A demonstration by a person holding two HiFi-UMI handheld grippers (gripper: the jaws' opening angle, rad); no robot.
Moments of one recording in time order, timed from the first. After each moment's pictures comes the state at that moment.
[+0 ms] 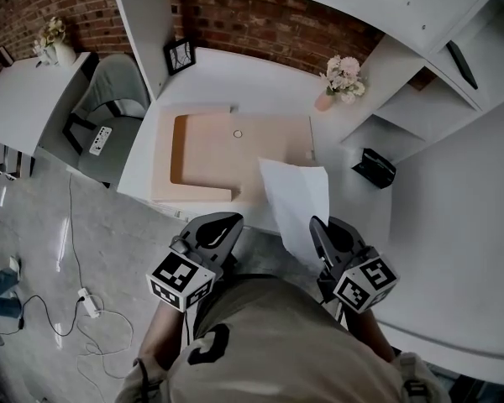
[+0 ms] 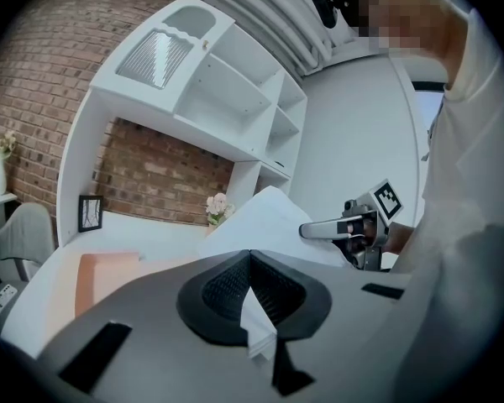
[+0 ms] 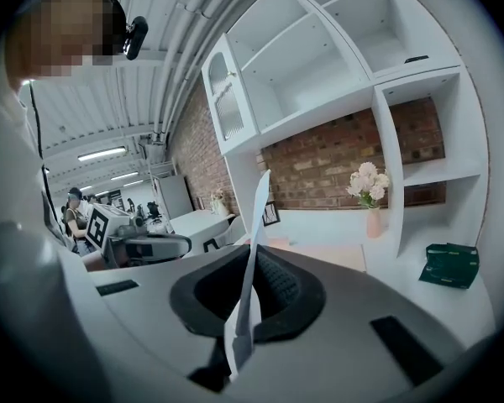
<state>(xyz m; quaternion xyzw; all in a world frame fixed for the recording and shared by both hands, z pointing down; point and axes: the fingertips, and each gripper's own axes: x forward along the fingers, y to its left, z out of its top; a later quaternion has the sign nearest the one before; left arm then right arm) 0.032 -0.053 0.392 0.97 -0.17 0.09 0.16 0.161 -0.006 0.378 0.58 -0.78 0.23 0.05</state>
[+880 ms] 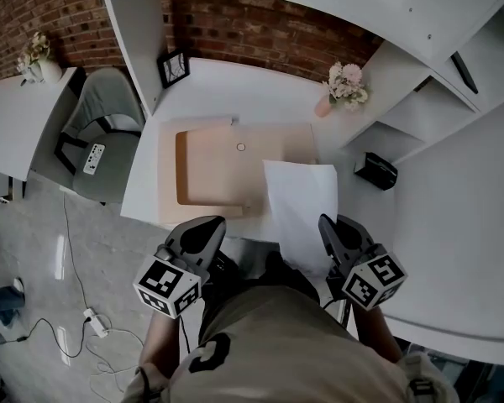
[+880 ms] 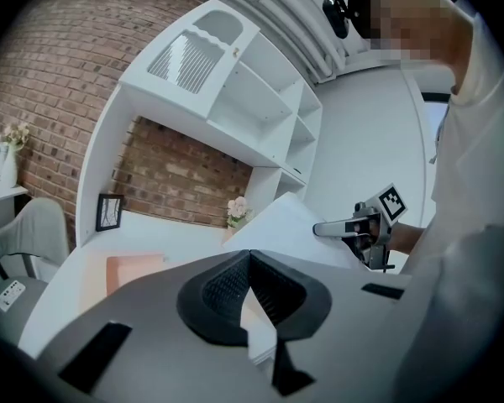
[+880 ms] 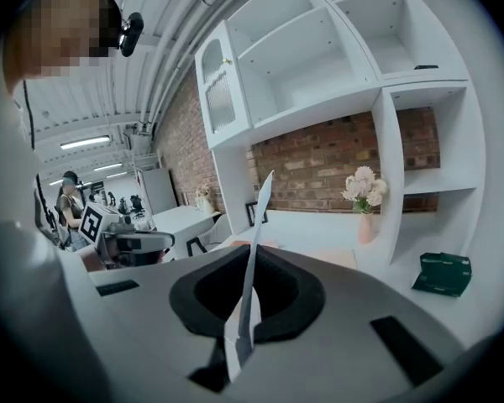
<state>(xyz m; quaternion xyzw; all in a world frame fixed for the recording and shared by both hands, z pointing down) -0.021 -0.120 0.400 0.96 -0.19 0.08 0.18 0.154 -0.049 0.377 0.62 -0.75 0.22 0.08</state>
